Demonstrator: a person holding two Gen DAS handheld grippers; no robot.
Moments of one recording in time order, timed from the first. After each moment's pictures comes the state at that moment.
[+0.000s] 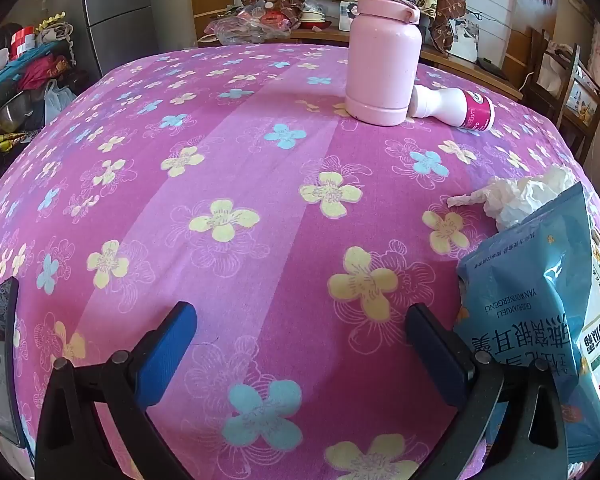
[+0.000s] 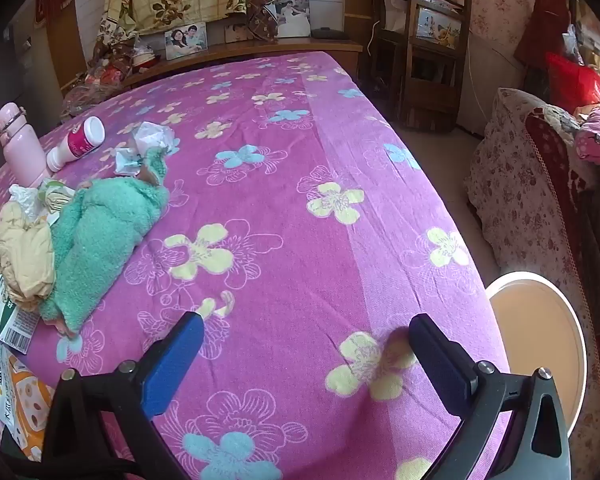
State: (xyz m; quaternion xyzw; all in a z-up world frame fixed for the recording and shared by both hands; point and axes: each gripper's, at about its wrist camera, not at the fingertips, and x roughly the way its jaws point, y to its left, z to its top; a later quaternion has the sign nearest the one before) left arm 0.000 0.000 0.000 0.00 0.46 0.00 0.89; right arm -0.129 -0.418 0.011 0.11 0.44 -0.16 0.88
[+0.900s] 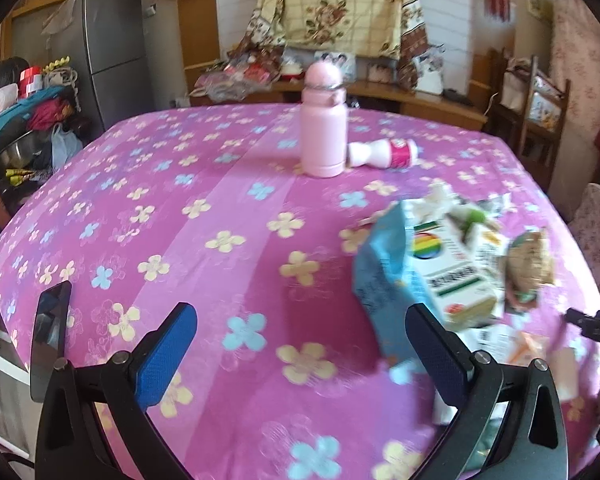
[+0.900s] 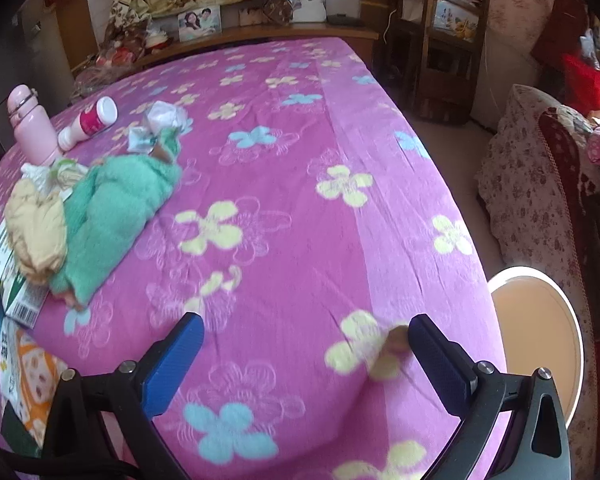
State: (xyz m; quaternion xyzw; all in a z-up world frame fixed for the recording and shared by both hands) left arm -0.107 -0.029 0.081 0.01 0.37 -0.03 0.93; right arm -0.136 -0.416 0.013 0.11 0.47 -0.13 0.86
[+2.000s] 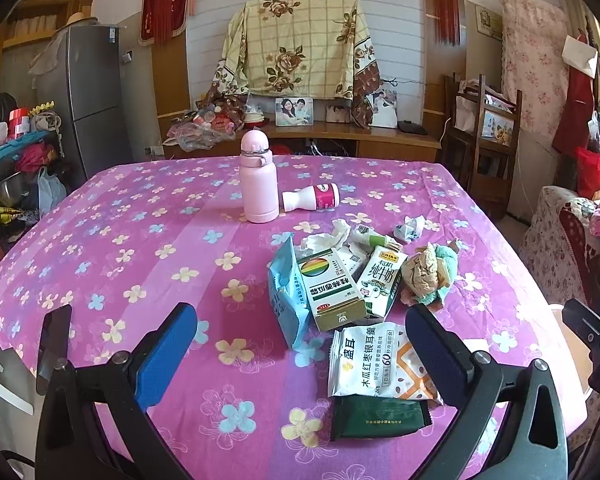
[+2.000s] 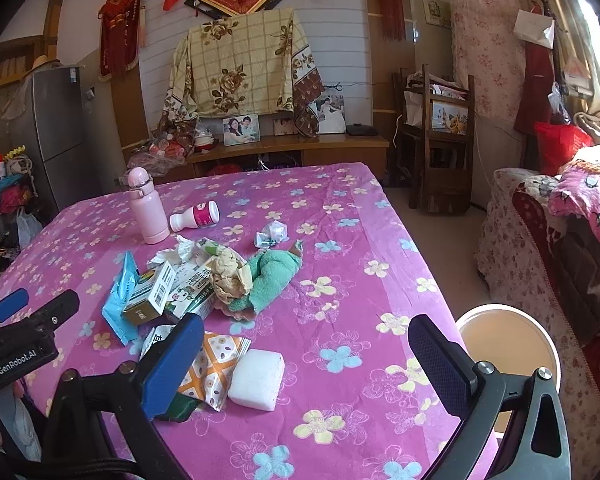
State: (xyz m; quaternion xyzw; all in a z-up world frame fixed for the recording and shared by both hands) left arm -0.183 -0.086 0.131 0.03 0.30 -0.08 0.95; right arm -0.271 -0.313 0.147 0.09 0.28 -0.12 0.95
